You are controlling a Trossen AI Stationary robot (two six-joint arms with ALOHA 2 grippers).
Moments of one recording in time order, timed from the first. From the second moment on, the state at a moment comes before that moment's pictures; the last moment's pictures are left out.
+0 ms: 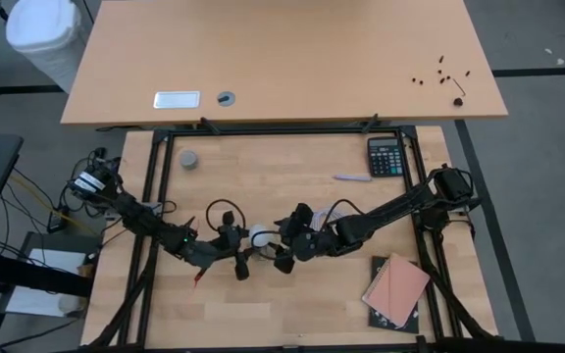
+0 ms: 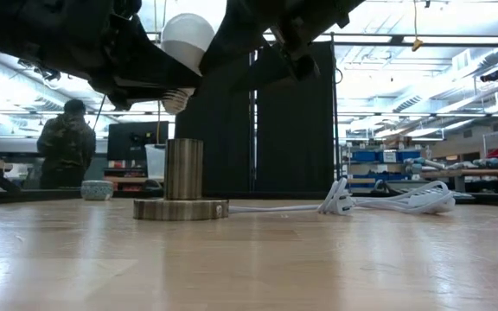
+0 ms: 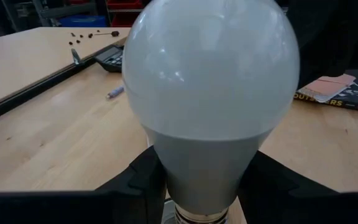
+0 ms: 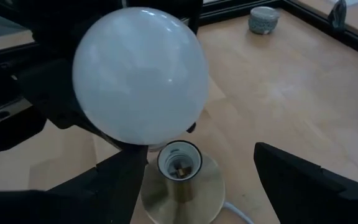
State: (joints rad) left arm -0.51 1.53 0.50 0.74 -0.79 -0.22; right arm 0.31 1.83 1.24 -0.04 0.58 0.47
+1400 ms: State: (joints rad) left arm -0.49 1.65 0.51 0.71 -0.76 -0.27; right arm 0.31 1.87 1.24 -0.08 0.56 0.47
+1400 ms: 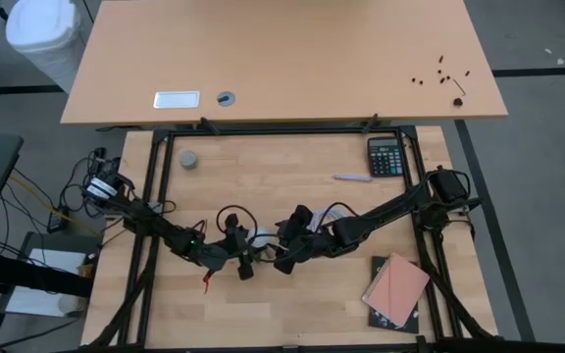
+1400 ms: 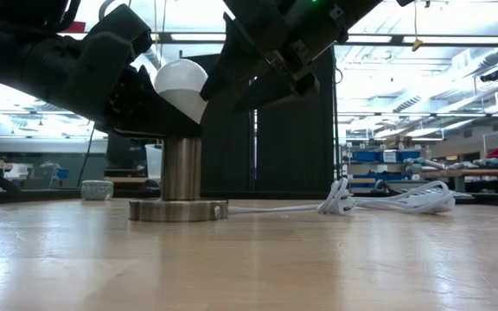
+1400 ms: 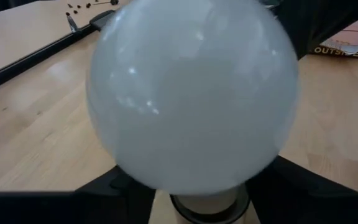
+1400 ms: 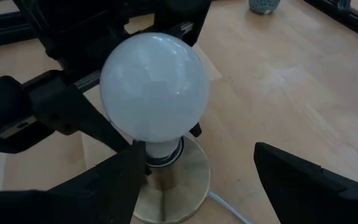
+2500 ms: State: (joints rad) left arm -0.55 1.63 0.51 0.66 -0.85 -0.19; right arm 0.36 1.81 1.24 -0.22 0.55 0.45
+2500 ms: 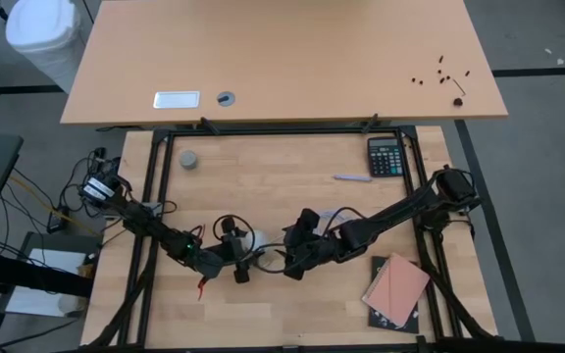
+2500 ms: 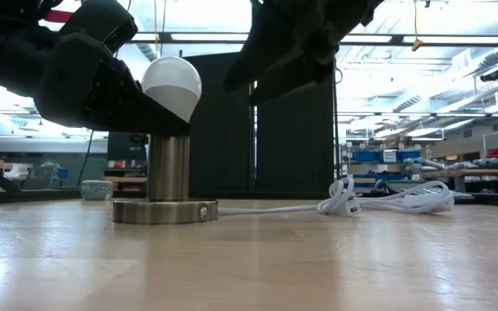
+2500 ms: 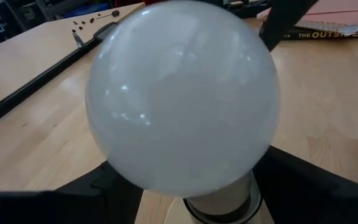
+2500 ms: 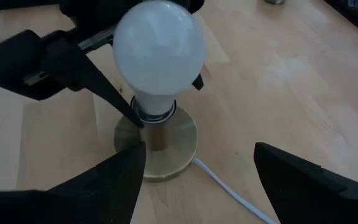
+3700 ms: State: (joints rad) left arm -0.56 1.63 0.51 0.65 -0.87 -0.22; right arm 0.41 1.79 1.24 -0.33 0.52 0.48
